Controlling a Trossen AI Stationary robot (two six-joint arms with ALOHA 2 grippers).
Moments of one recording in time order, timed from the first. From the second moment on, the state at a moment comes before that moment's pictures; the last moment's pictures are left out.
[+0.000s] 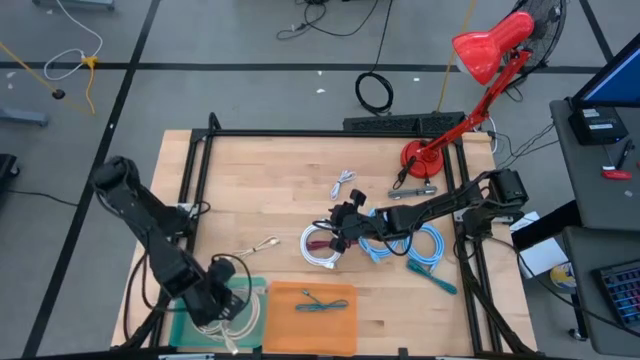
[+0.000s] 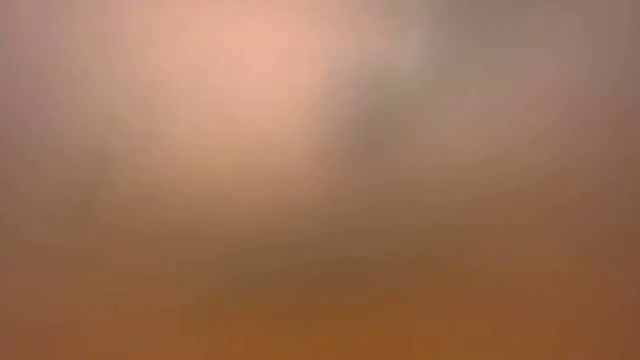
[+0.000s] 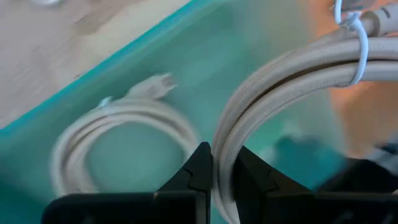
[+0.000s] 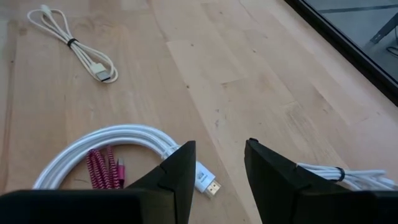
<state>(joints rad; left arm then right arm) -0.91 1.40 0.96 -0.79 -0.07 -1.91 0.16 1.71 0.96 0.07 0.52 0.24</state>
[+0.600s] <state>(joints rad) -0.90 1.43 0.94 -0.93 -0.01 -1.98 0.16 1.71 0.96 0.08 0.52 0.23</state>
